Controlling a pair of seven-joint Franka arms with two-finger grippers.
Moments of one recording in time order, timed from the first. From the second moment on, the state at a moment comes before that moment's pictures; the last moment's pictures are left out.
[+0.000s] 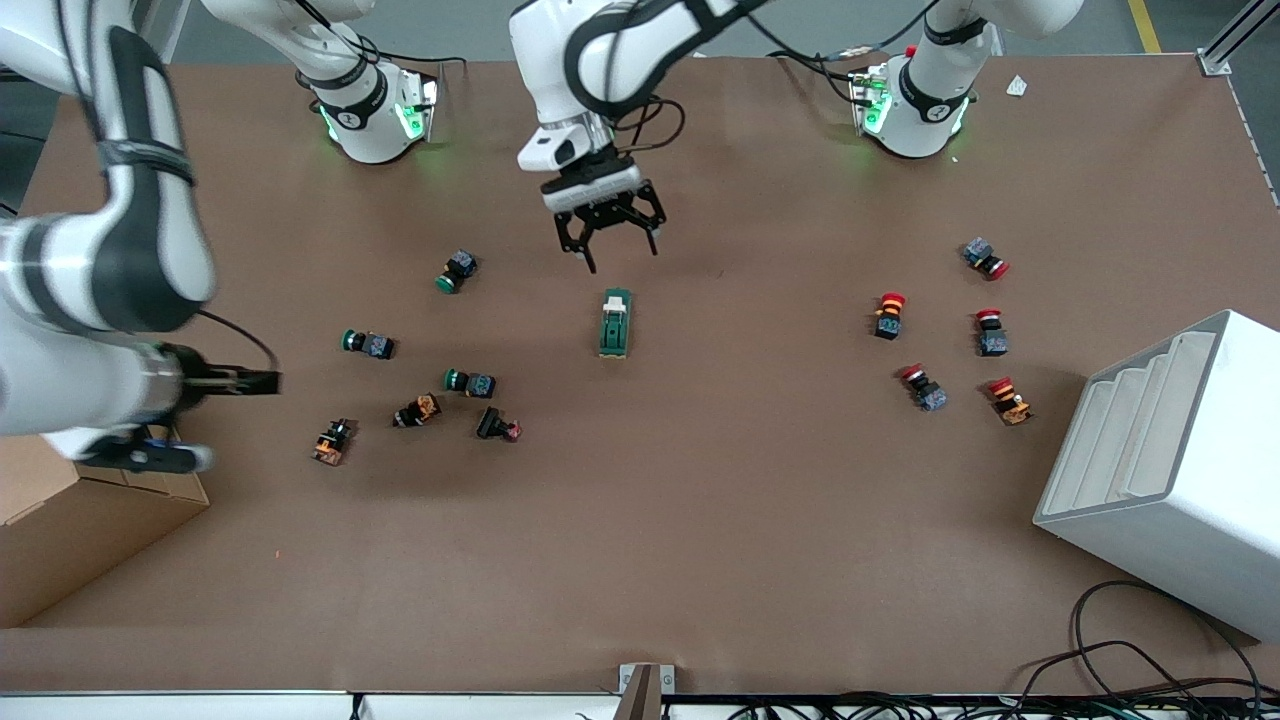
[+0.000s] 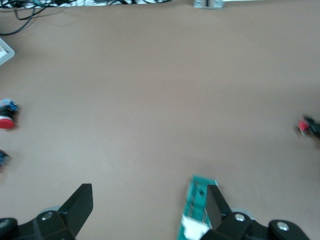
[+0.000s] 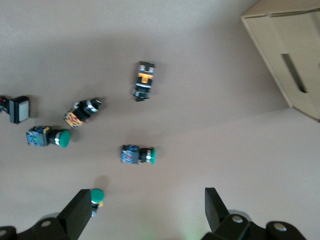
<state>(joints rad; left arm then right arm) -0.66 0.51 -0.55 -1.60 0.91 1.84 -1.70 0.00 0.45 -0.01 -1.32 -0.03 1.46 0.07</state>
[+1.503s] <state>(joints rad) -0.02 0.02 -0.16 -1.46 0.04 1.54 -0.24 -0.04 0.36 0.03 -1.21 -0.04 1.34 -0.07</state>
